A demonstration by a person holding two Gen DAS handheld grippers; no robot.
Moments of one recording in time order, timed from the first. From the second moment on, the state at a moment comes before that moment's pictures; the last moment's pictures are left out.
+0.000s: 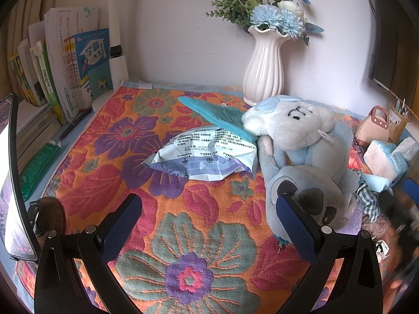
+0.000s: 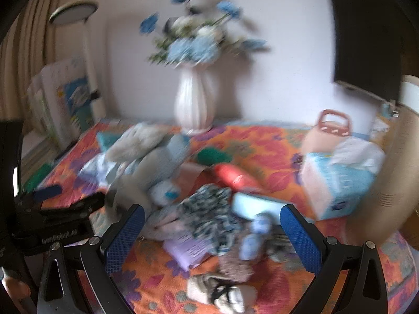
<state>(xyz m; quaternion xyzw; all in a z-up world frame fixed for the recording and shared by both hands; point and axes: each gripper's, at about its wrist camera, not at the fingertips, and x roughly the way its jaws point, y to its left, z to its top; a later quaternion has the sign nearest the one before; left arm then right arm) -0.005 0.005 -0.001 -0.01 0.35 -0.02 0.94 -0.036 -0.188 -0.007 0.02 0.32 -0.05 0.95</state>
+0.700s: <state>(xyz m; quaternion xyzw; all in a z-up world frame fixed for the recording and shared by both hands) -0.016 0.000 0.013 -0.07 0.41 -0.17 0.89 -0.064 -0.225 -0.007 0.06 0.37 0.00 0.93</state>
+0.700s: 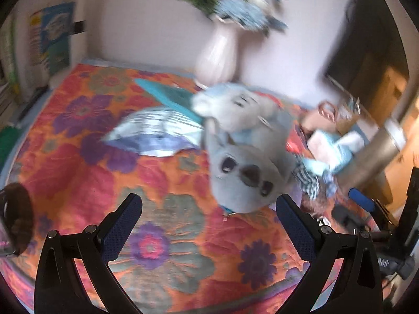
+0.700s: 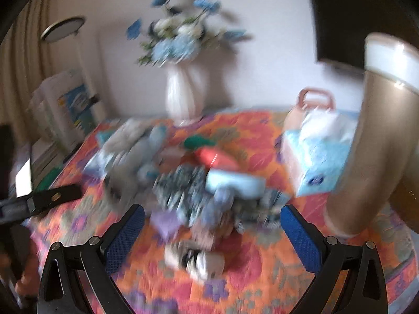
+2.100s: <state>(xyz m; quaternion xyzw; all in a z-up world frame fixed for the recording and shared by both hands) -0.032 -0.009 -0.006 -0.06 0.44 -0.23 0.87 -0.064 -0.188 -0.045 0.05 0.48 0.07 0.87</state>
